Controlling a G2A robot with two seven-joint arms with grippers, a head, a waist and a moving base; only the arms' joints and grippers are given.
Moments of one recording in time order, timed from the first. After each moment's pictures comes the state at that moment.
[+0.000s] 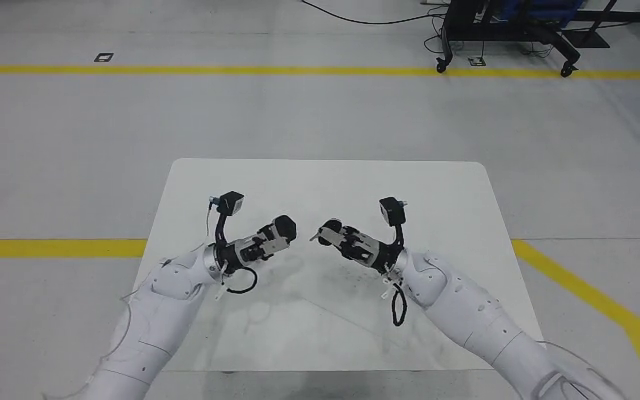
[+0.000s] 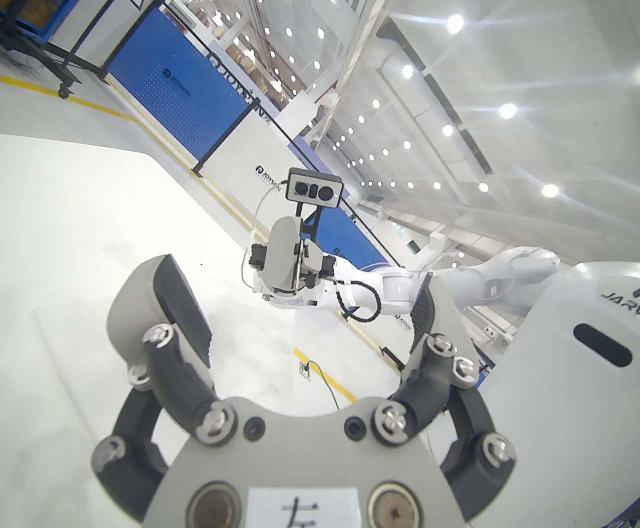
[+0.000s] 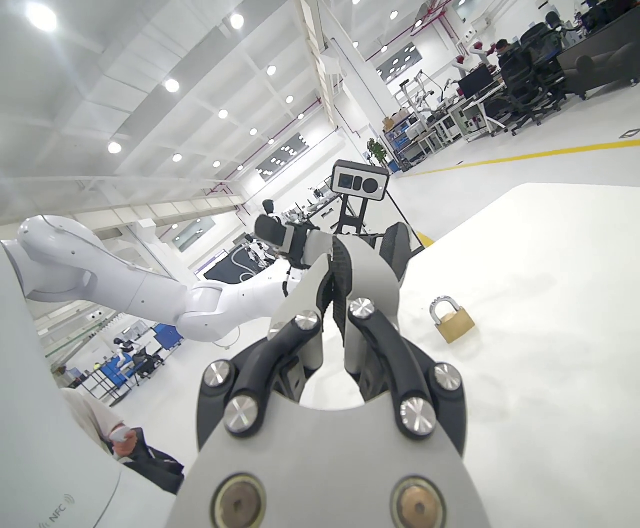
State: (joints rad) left arm 1.18 -1.12 -1.13 -1.29 -0.32 -0.94 -0.88; right arm -1.04 -1.14 0.70 -1.21 -0.14 -1.01 0.00
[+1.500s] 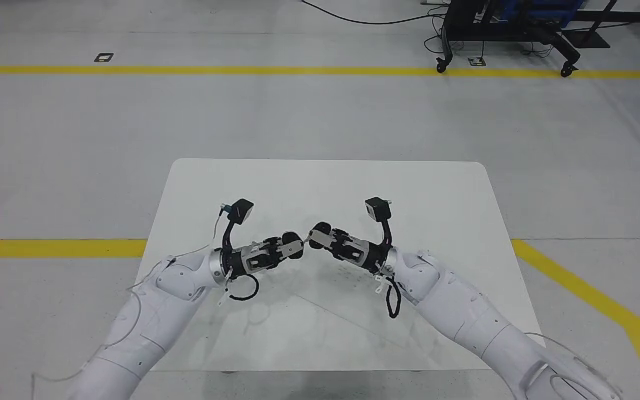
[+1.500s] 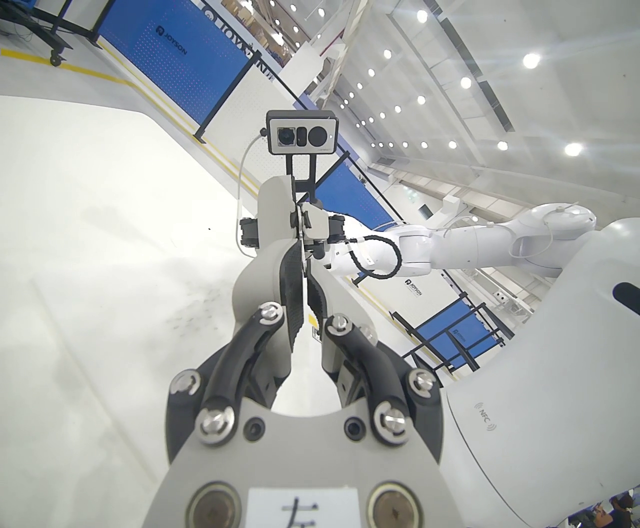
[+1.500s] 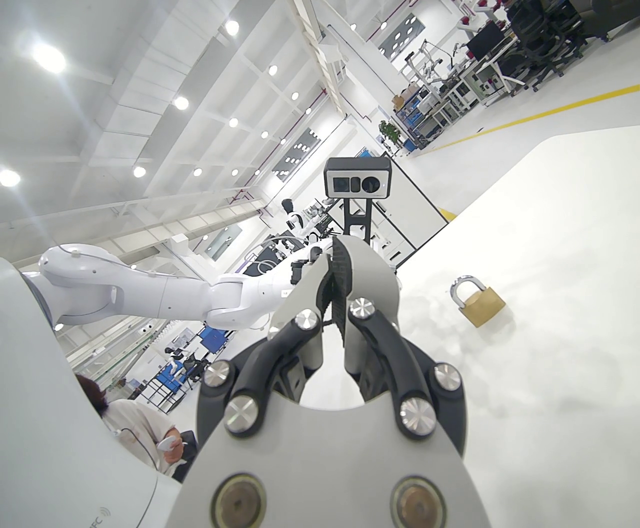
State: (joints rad) left arm 1.09 -1.04 -0.94 -1.23 -0.33 -1.01 -0.81; right arm -0.99 -1.18 0.64 -1.12 0.07 -1.01 0.19
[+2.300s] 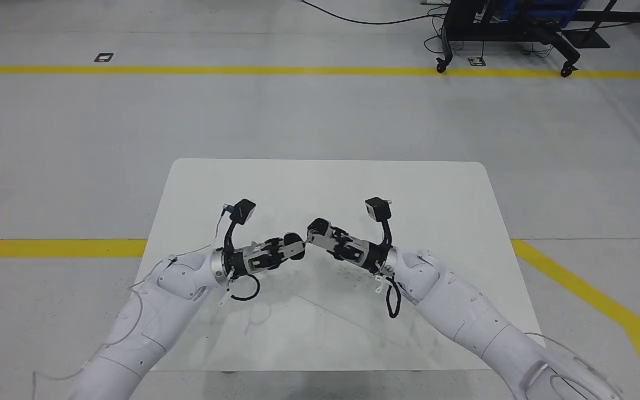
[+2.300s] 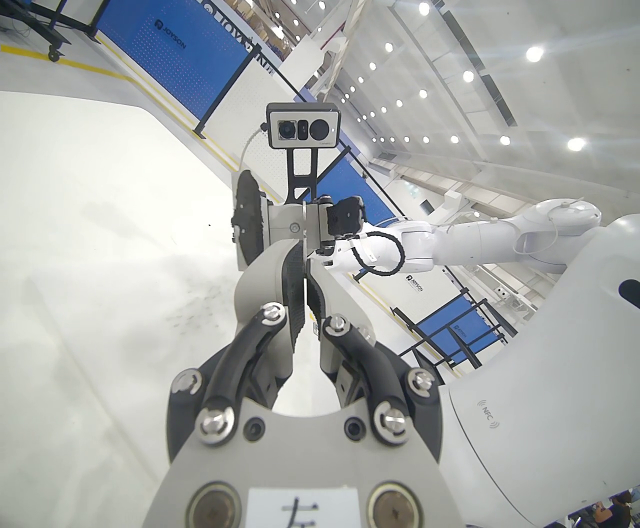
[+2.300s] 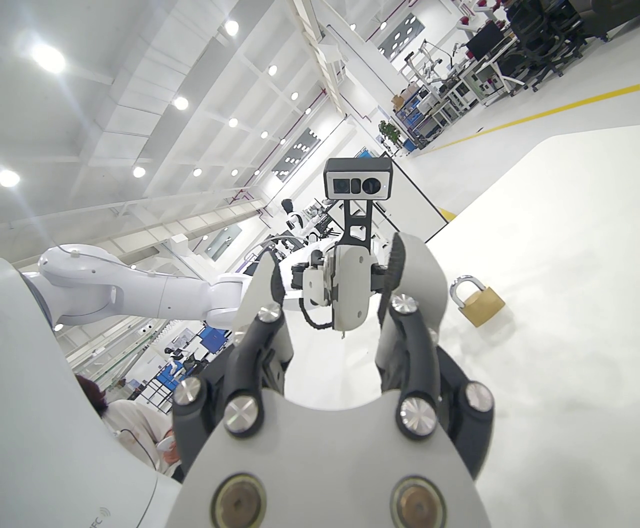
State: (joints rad) left arm 1.09 -1.04 -0.94 -1.23 -0.32 -1.01 -0.81; right arm -0.99 -1.18 0.64 -1.12 0.07 -1.01 0.19
